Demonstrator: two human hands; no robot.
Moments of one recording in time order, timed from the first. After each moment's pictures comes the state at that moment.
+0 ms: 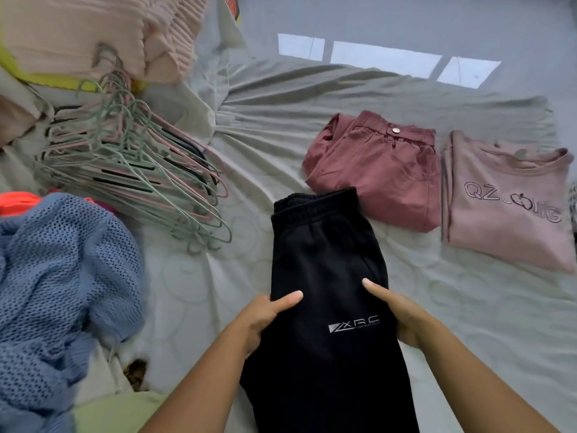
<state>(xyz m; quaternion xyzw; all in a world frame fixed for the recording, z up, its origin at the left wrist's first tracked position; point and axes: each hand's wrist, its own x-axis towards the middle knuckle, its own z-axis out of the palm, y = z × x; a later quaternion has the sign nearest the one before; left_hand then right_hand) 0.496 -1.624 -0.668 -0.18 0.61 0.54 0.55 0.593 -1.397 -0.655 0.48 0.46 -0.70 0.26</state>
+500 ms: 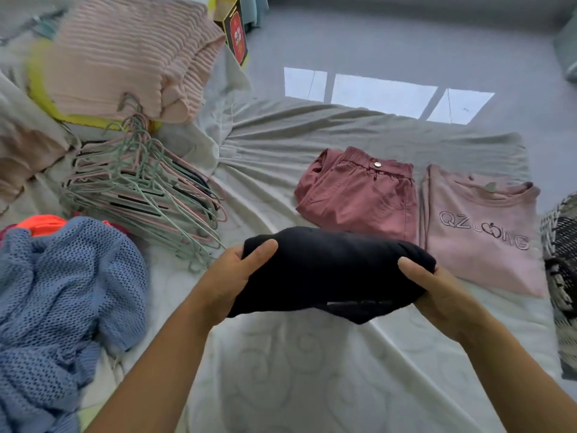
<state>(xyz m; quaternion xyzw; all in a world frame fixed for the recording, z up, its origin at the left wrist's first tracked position) 0.464 -1.599 -0.506 -0.02 0.69 0.62 0.37 0.584 -1.353 -0.528 0.27 0.54 -0.79 0.06</state>
